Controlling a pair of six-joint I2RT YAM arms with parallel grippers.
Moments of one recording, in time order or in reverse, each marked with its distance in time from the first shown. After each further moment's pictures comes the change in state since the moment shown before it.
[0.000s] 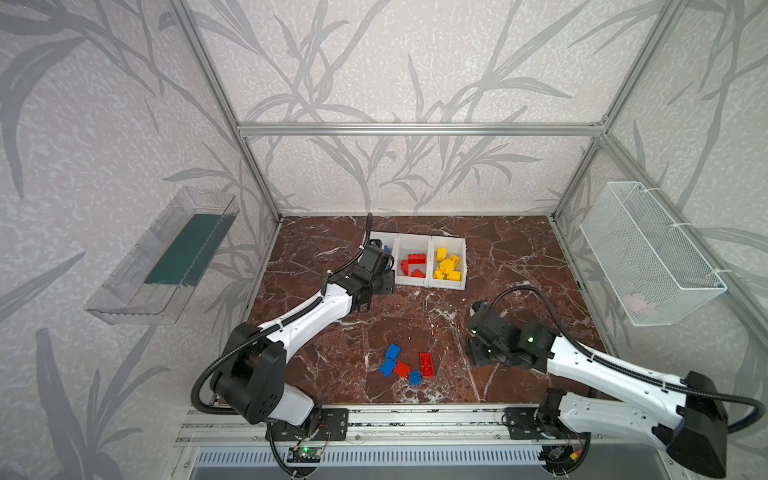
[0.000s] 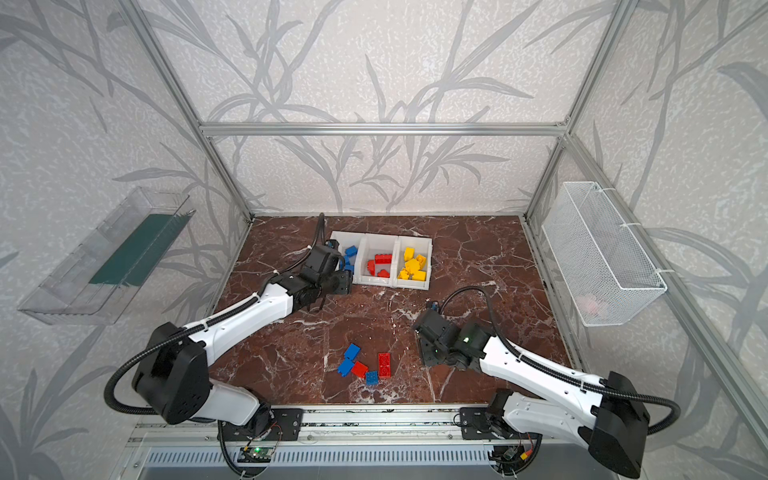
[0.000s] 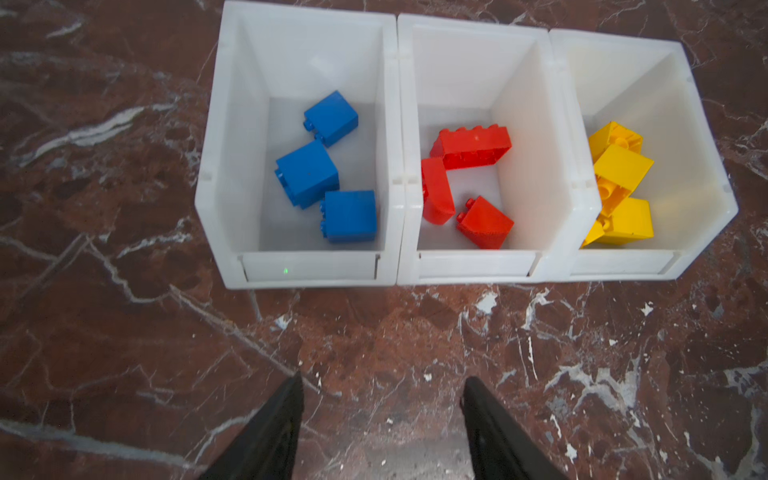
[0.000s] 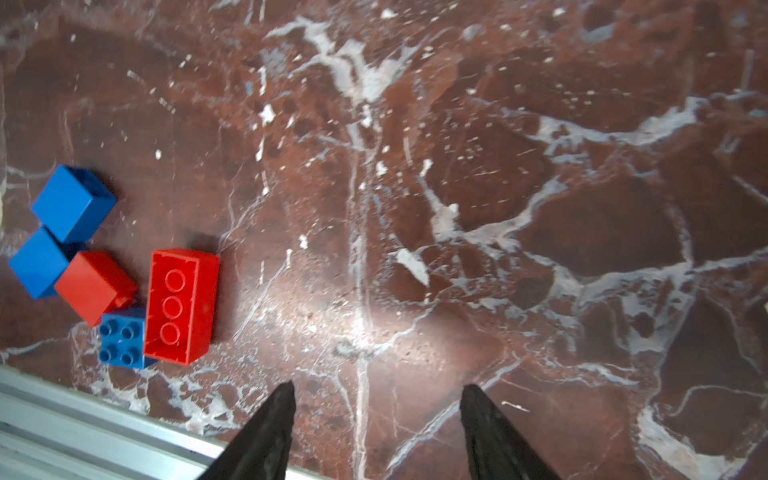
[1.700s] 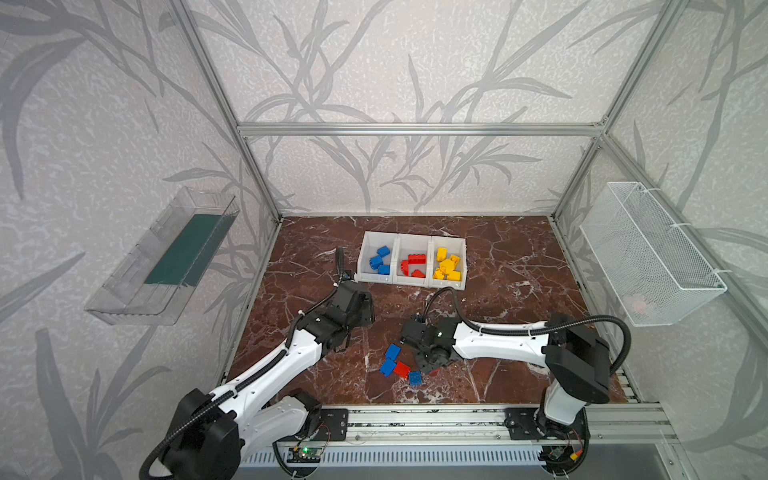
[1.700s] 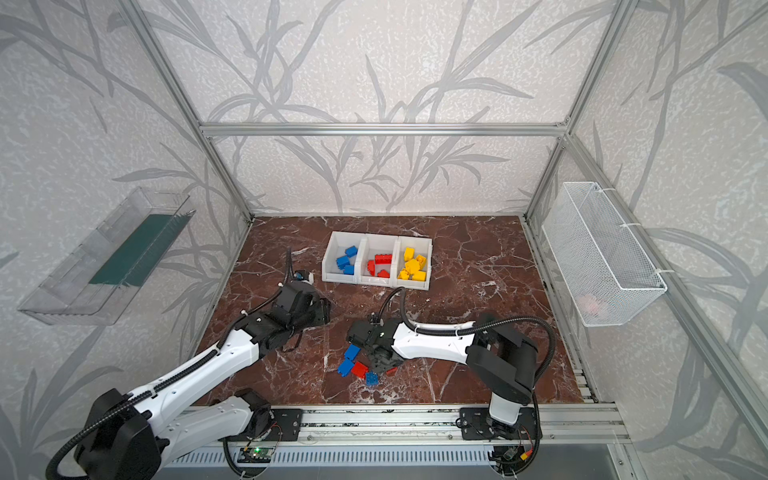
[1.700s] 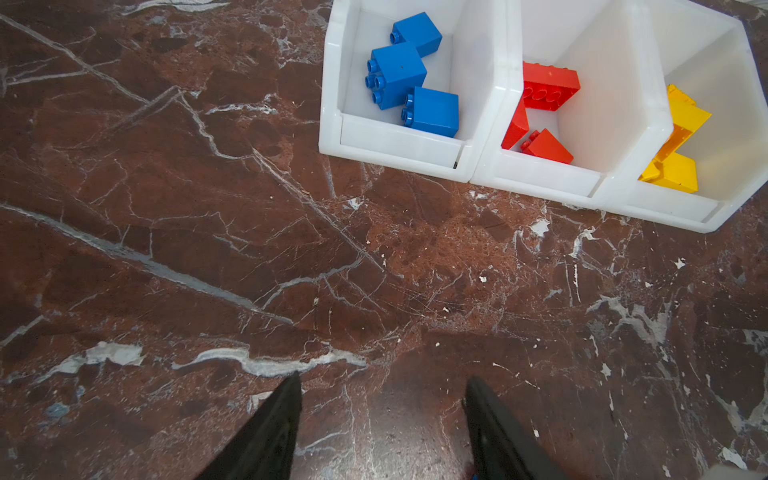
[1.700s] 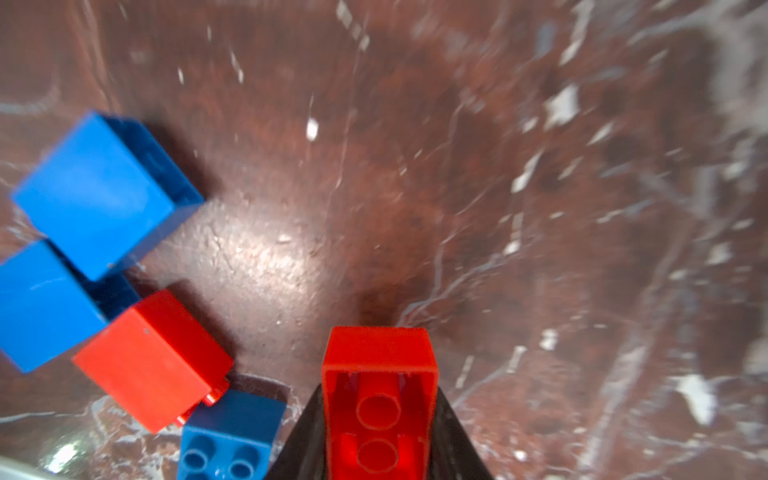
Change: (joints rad) left arm 0.000 -0.374 -0.336 -0.025 -0.046 -0.140; right arm 0.136 0.602 0.344 0.093 -0.024 -0.018
